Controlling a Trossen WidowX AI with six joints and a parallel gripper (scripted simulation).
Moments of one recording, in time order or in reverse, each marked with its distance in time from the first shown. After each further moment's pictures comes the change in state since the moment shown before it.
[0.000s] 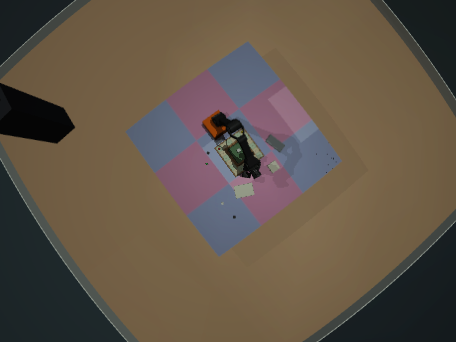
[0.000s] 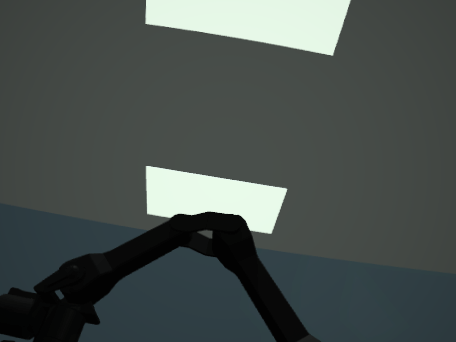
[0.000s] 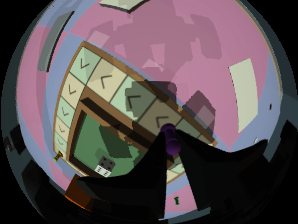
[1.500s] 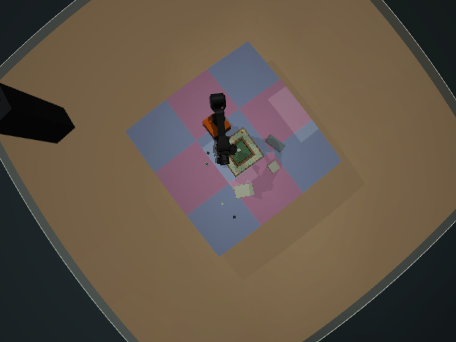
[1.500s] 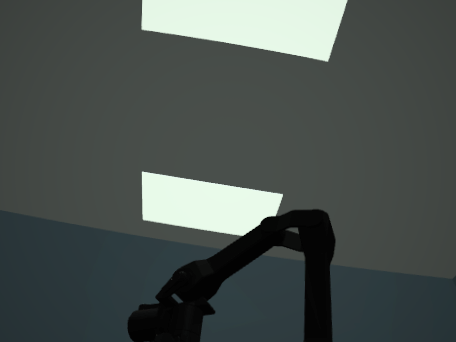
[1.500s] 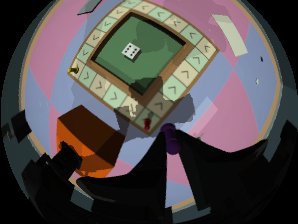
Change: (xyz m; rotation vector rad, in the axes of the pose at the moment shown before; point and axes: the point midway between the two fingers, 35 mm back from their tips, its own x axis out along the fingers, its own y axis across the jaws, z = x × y) arm -0.091 0.069 -0.184 0.005 0.022 0.027
